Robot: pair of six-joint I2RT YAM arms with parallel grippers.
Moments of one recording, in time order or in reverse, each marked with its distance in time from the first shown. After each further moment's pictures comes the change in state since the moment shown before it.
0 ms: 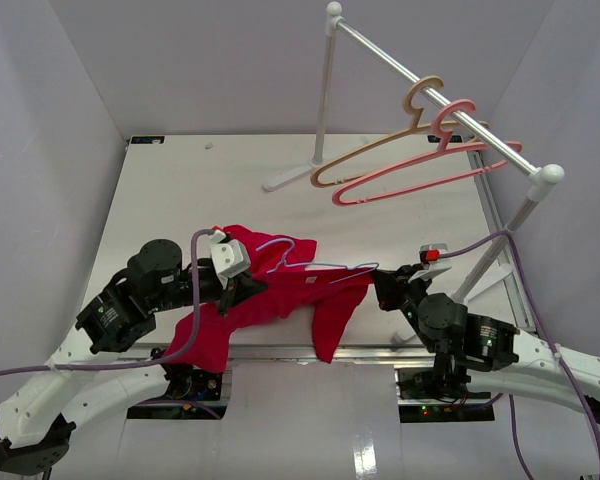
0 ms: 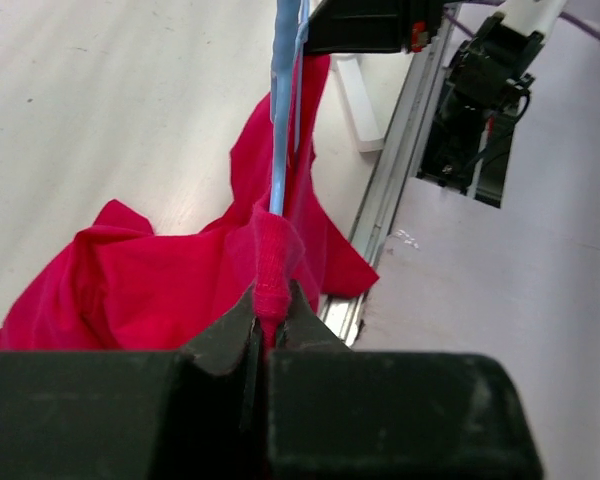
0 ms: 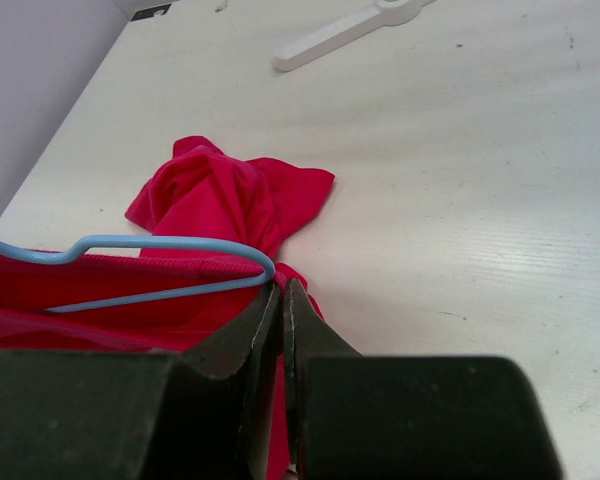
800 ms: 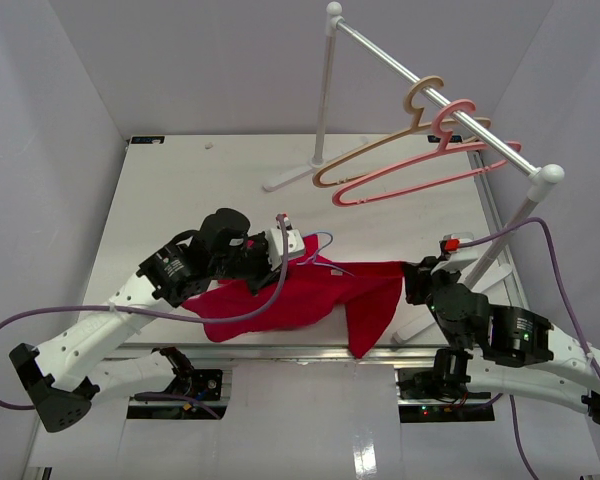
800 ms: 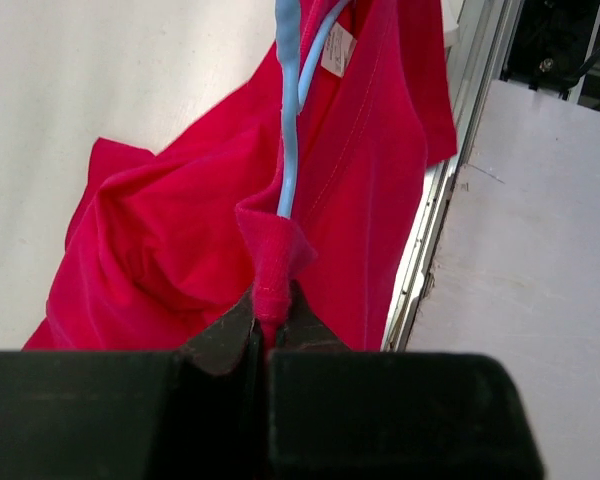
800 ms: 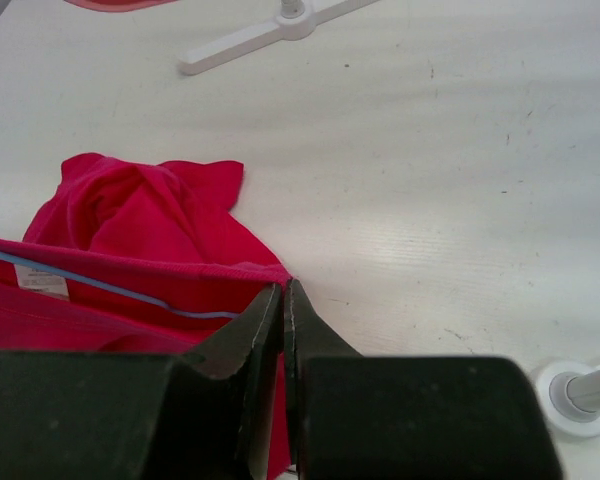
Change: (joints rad) left arm -0.024 0.370 0.124 -0.074 -0.066 0.206; right arm -0.007 0.007 0.252 -0.425 0.108 -0.027
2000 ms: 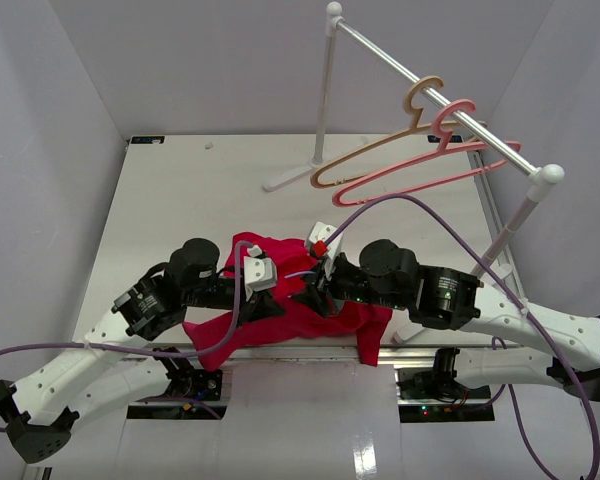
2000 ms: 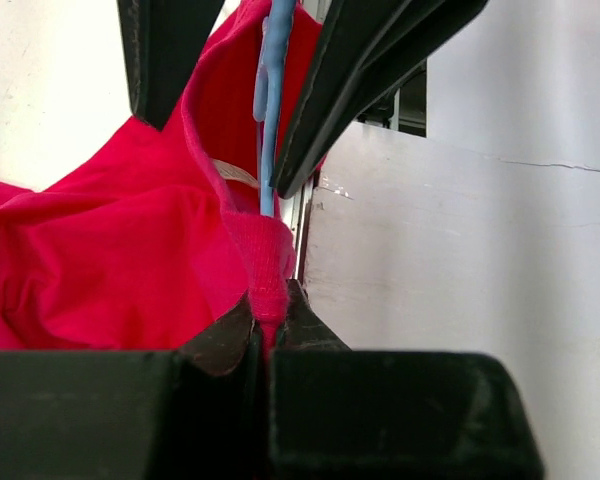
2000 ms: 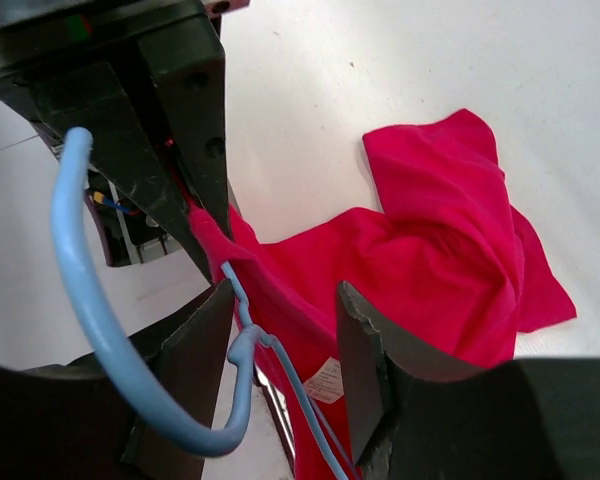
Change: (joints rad) left arm -0.012 -0.259 -0.248 0.149 0.295 -0.149; right arm -0.010 0.545 0.346 0.274 -0.928 -0.464
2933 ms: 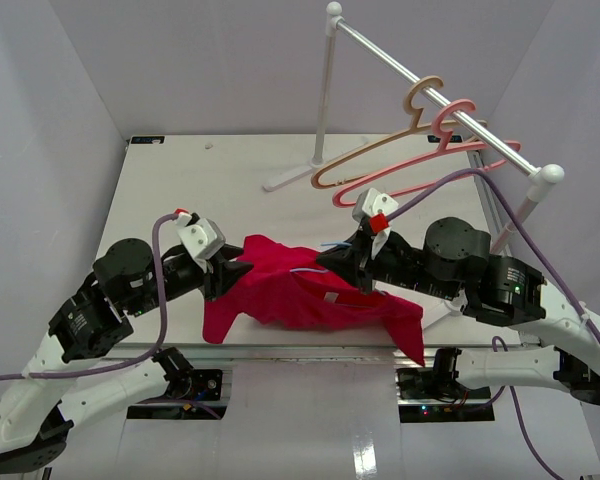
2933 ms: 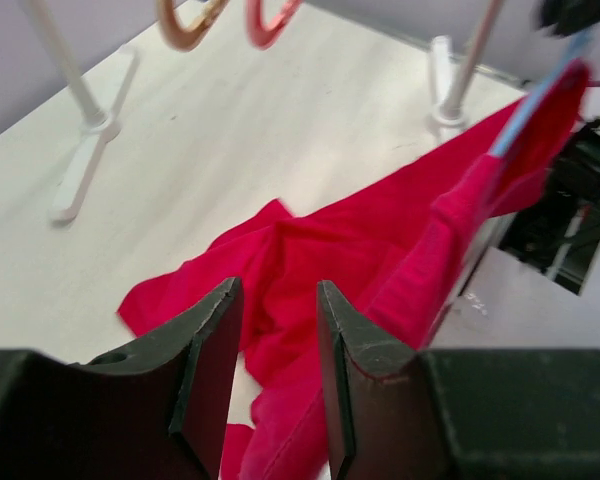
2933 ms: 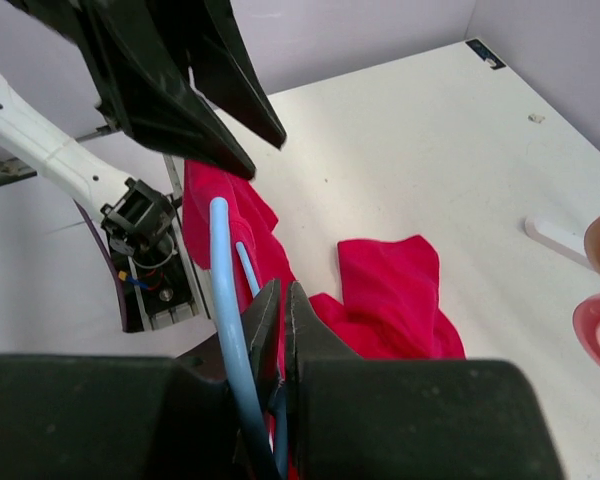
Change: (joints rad) left arm -0.006 -0.109 0.289 -0.118 -0.511 -0.102; right arm 0.002 -0.075 0.253 -0.114 0.029 -0.061
